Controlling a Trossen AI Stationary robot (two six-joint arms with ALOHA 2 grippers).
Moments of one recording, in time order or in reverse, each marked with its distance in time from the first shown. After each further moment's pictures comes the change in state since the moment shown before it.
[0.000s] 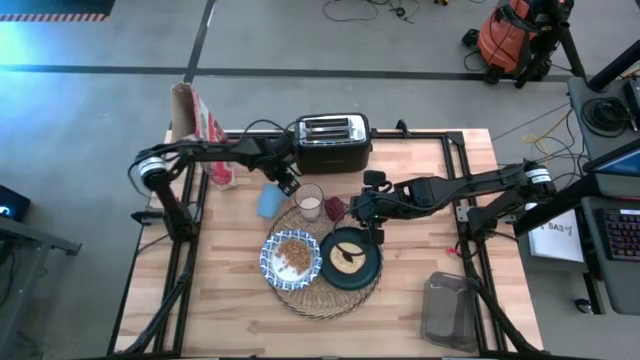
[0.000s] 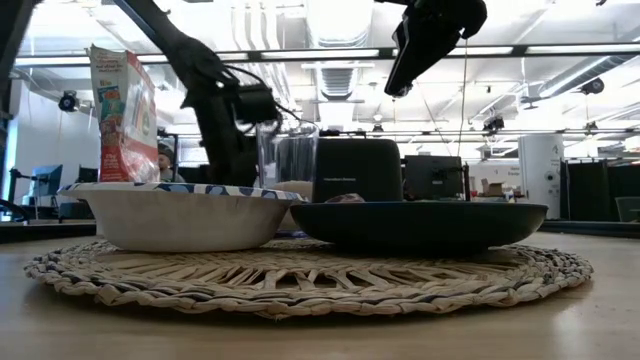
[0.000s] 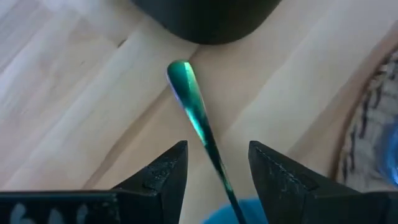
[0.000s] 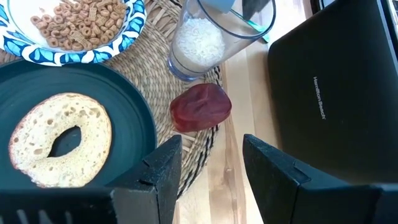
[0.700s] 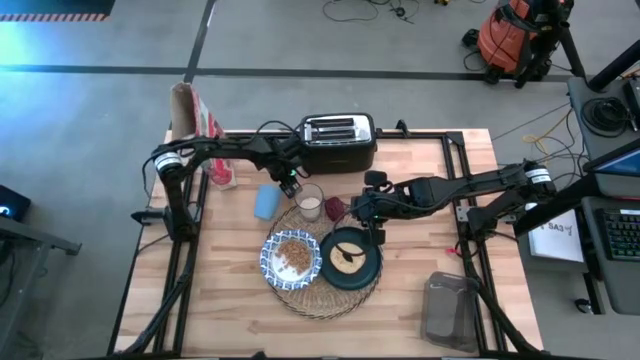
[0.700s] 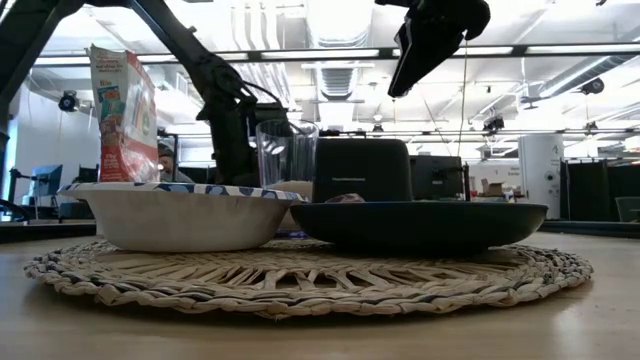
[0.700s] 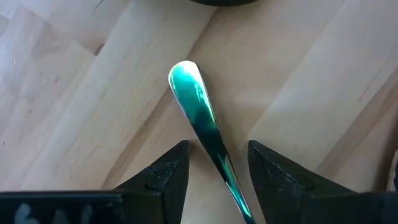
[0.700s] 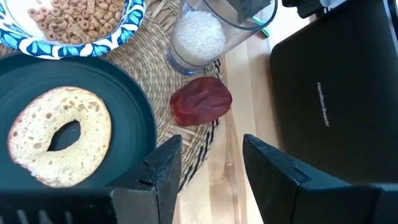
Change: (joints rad) left arm 0.000 0.151 0.098 -0.068 -0.021 0.113; right arm 0.000 0.000 -0.001 -0.021 0.000 0.010
